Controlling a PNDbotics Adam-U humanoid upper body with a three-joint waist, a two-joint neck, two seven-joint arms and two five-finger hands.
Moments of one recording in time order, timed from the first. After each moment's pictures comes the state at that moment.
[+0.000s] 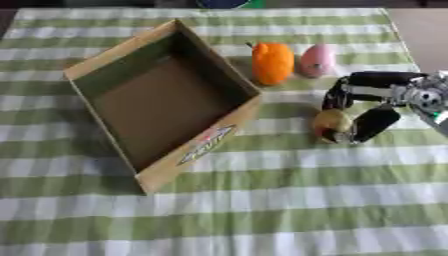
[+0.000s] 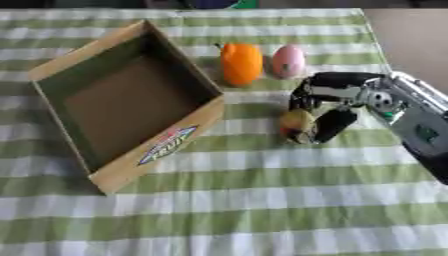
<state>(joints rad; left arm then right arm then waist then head) -0.21 0.12 0.12 -1.98 -0.07 -0.20 0.30 -0.74 -0.86 0.48 -1.48 0.41 -0.01 0.57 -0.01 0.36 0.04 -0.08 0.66</state>
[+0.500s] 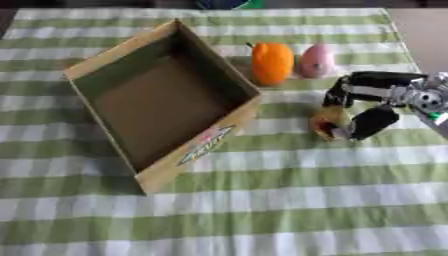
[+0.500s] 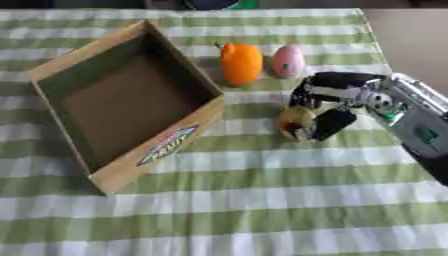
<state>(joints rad) -0.21 0.12 0.12 -1.98 -0.07 -0.20 0.30 -0.73 -0.86 0.48 -1.49 0.40 -0.01 0.56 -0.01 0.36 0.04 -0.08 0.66</state>
